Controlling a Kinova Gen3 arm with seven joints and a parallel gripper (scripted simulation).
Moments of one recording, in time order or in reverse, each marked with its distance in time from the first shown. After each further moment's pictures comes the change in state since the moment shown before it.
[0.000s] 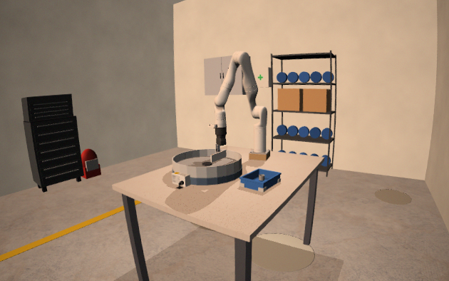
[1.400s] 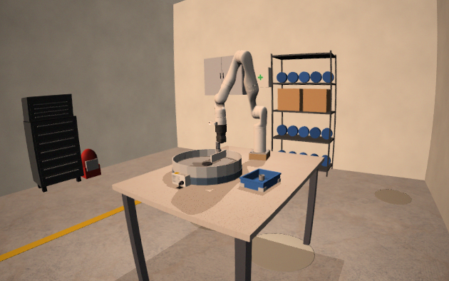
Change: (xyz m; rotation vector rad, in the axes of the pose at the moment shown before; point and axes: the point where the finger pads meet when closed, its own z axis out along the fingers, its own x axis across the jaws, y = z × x) arm -0.001 0.001 -0.016 0.000 -0.001 -0.002
